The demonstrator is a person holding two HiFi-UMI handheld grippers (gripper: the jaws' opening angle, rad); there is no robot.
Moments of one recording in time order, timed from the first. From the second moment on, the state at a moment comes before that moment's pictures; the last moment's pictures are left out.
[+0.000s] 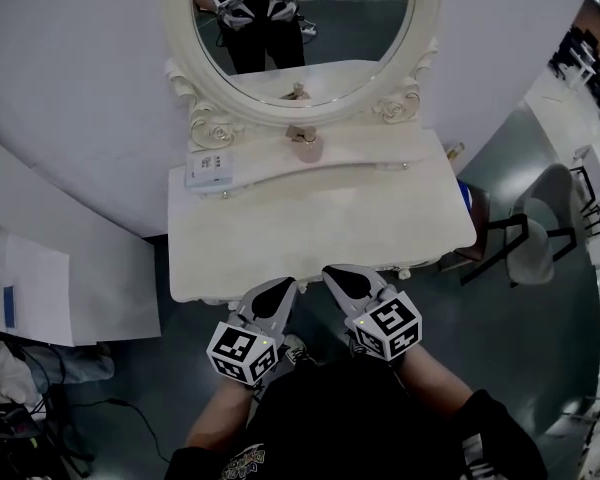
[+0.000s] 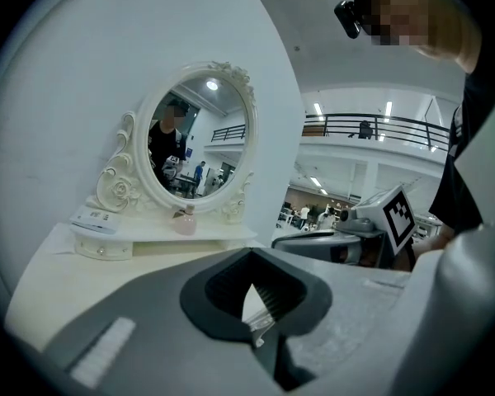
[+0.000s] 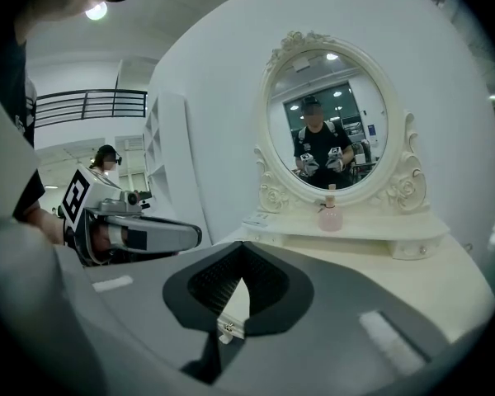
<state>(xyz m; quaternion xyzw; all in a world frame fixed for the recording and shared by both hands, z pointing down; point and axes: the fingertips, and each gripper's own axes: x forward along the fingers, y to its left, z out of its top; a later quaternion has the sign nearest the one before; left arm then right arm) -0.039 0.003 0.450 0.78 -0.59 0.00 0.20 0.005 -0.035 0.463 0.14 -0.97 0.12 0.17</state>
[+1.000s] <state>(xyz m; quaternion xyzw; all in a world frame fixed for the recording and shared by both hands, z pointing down) 0.075 -0.005 0.449 0.73 -0.66 -0.01 0.20 0.112 -0.037 0.469 0.04 -0.98 0.12 0.18</state>
